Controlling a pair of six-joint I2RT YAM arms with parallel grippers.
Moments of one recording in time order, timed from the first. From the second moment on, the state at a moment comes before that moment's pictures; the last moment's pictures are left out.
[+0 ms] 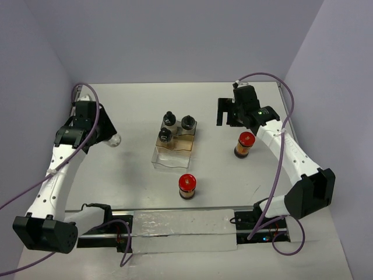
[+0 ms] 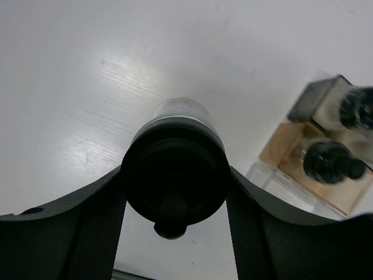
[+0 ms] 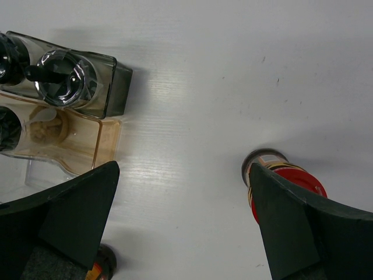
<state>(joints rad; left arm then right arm) -0.14 1.12 1.17 -0.89 -0.27 -0.53 0.34 1.37 1.30 -0.69 0.11 0.31</state>
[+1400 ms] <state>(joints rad) -0.79 1.82 1.82 -0.92 -0.24 -0.44 0.34 1.01 1.20 -0.75 0.33 0.31</state>
